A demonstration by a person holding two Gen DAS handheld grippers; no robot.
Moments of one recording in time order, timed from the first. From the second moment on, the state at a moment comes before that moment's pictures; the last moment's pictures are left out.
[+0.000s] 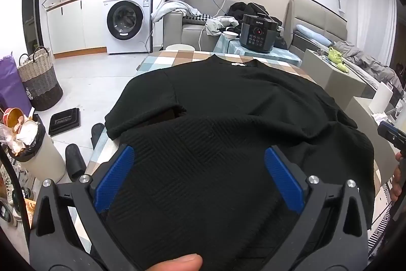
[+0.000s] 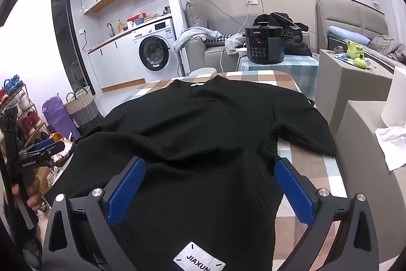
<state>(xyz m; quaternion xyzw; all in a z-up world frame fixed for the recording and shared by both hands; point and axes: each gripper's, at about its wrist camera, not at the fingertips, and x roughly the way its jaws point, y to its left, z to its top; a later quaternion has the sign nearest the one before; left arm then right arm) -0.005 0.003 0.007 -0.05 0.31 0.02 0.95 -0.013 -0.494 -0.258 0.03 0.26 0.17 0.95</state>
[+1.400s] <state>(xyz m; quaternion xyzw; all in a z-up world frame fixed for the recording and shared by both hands) -0.005 0.005 0.005 -0.05 0.32 0.02 0.95 -0.004 -0.490 -0.269 0.02 0.27 0.16 0.95</state>
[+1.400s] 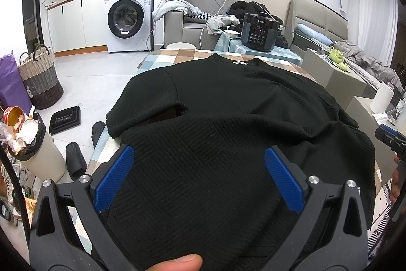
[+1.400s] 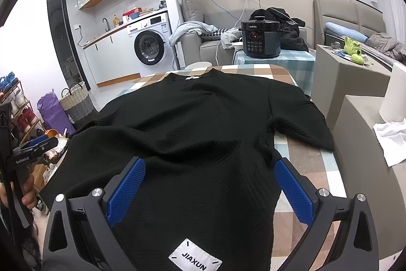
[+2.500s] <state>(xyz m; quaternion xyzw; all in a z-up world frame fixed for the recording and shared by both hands) 0.027 0.013 -0.014 -0.06 0.36 0.04 0.93 0.031 -0.510 -0.270 0.07 0.30 0.11 0.94</state>
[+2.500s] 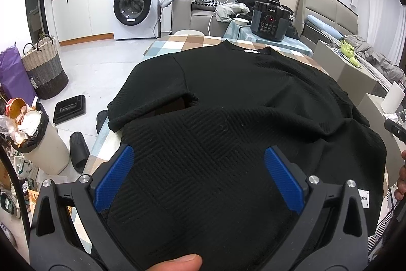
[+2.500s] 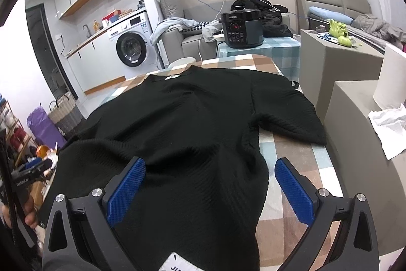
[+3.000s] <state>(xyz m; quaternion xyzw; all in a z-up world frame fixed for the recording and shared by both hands) 0.057 0.028 -0.018 -0.09 0.37 0.03 0.92 0.072 -0.557 -0.278 0.14 0.34 0.06 0.93</state>
